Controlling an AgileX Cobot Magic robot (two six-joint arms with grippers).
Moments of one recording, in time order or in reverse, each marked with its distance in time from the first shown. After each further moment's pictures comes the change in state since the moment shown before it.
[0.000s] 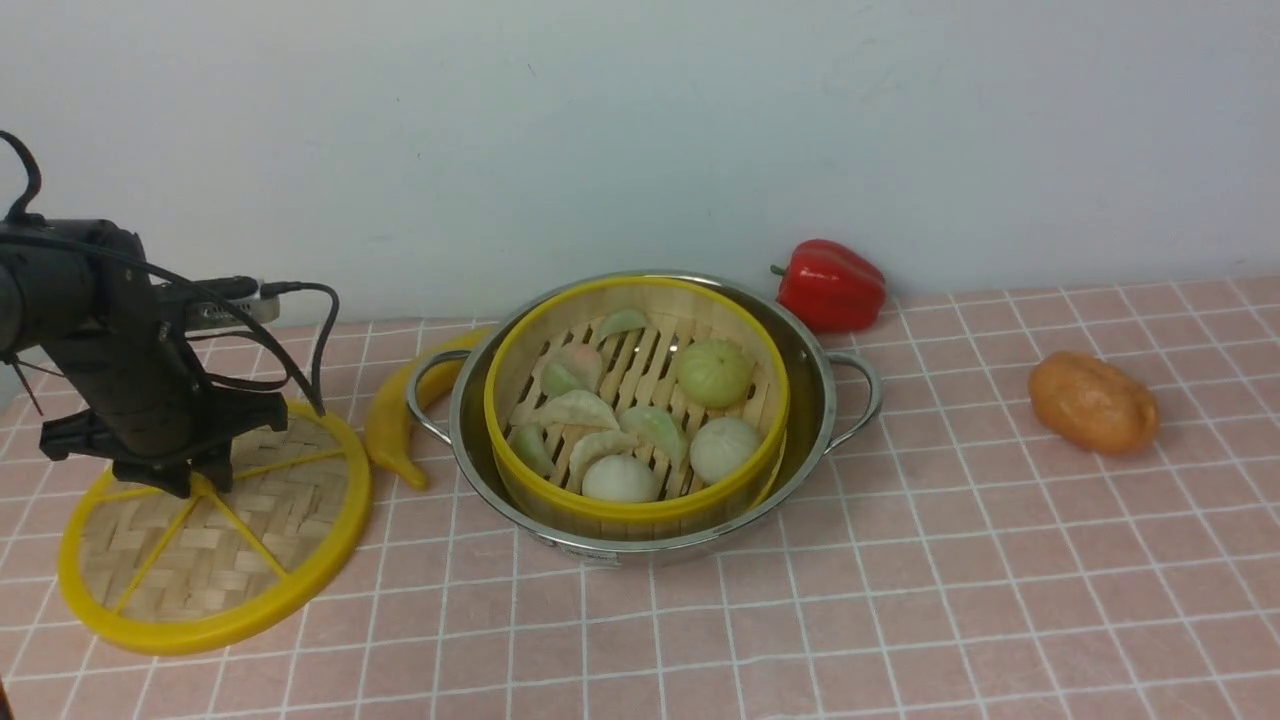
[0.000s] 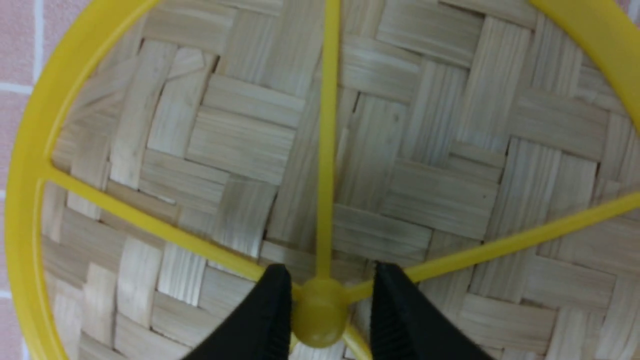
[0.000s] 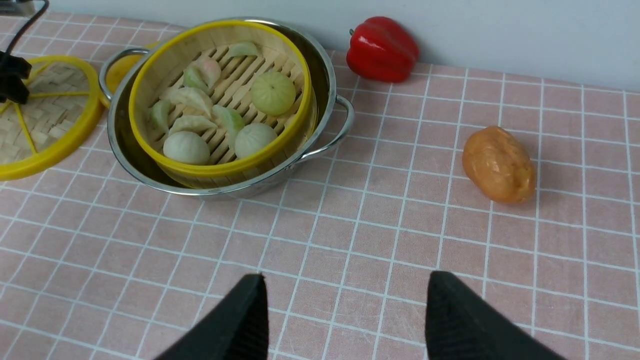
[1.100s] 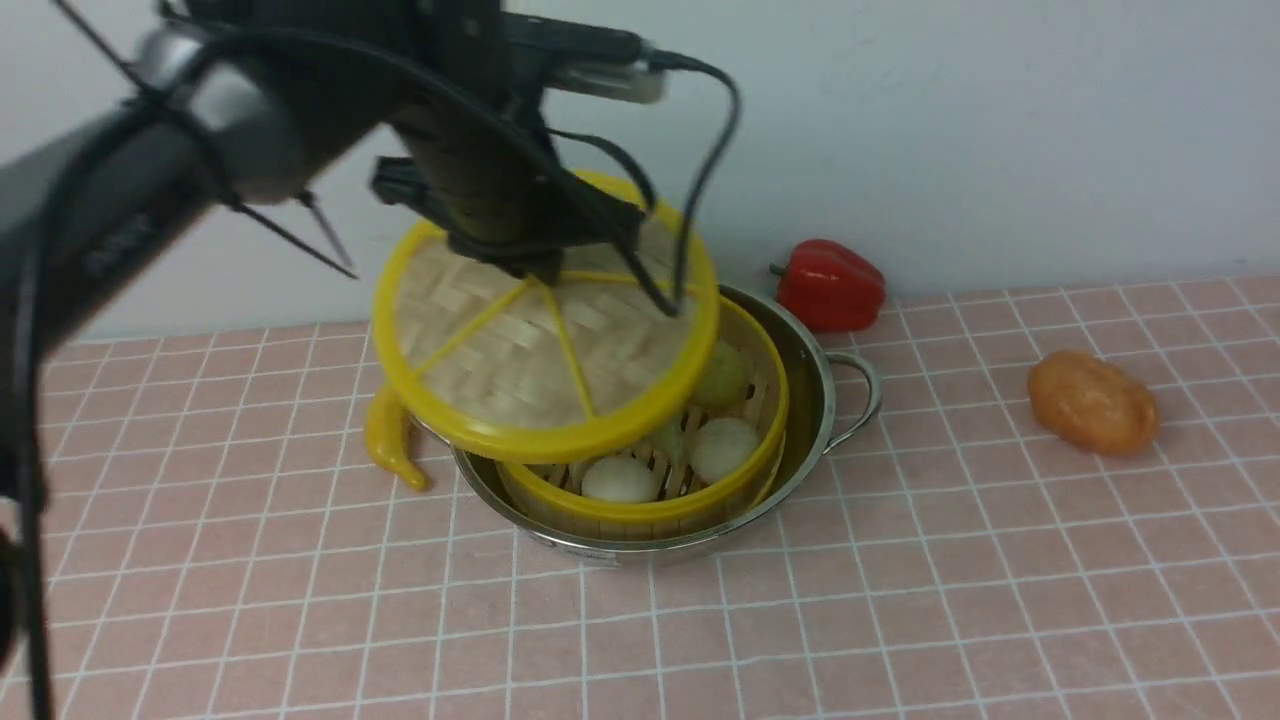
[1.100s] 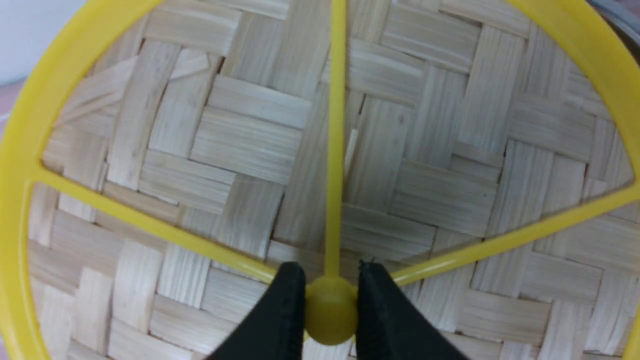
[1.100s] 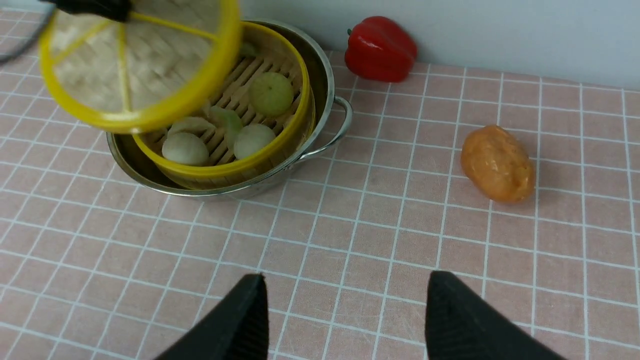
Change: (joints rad) right arm 0.000 0.000 0.000 -0.004 0.000 0.007; left arm -0.608 -0.048 -0.475 0.080 0.290 -0.055
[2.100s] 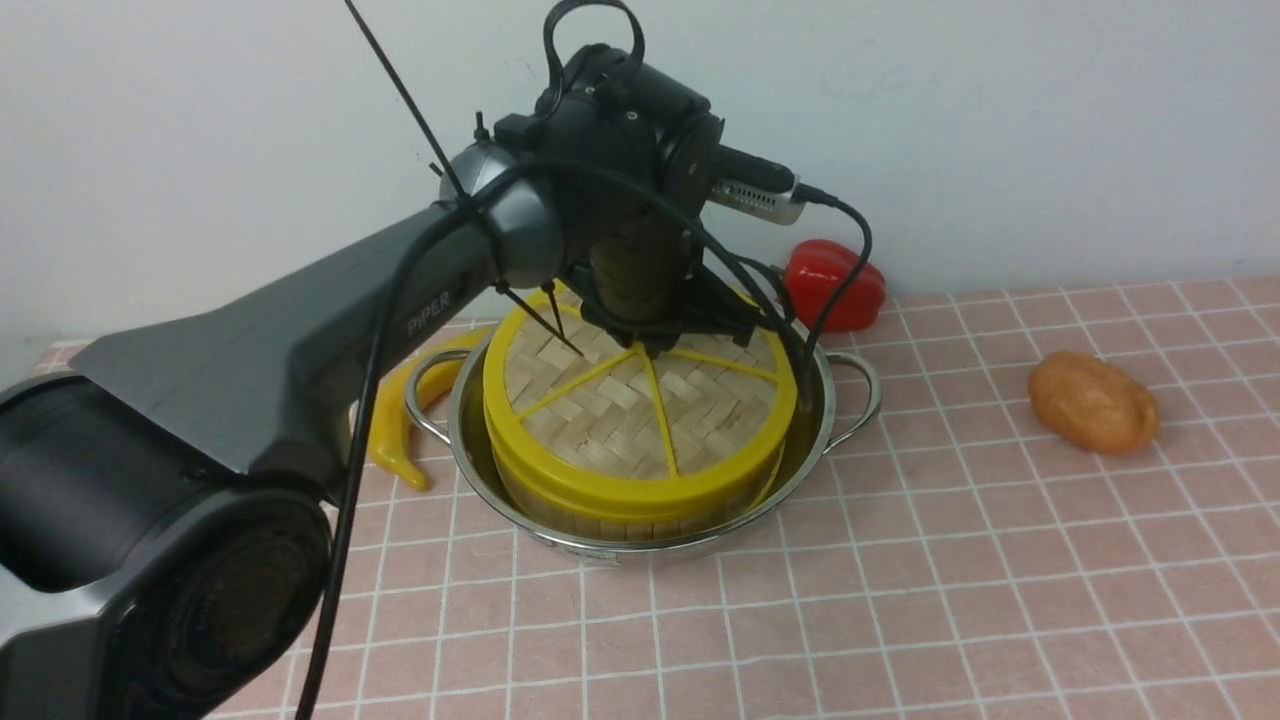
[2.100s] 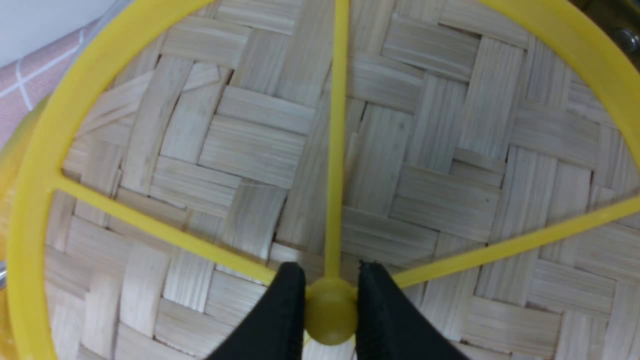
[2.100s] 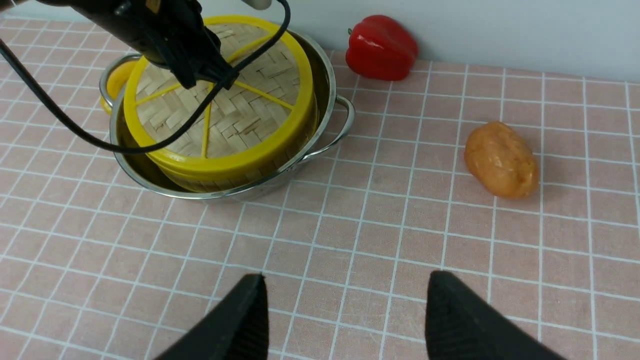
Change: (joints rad) right arm 0.000 0.000 0.000 0.003 0.000 0.022; left arm -0.094 0.254 -0.166 0.077 0.027 -0.031
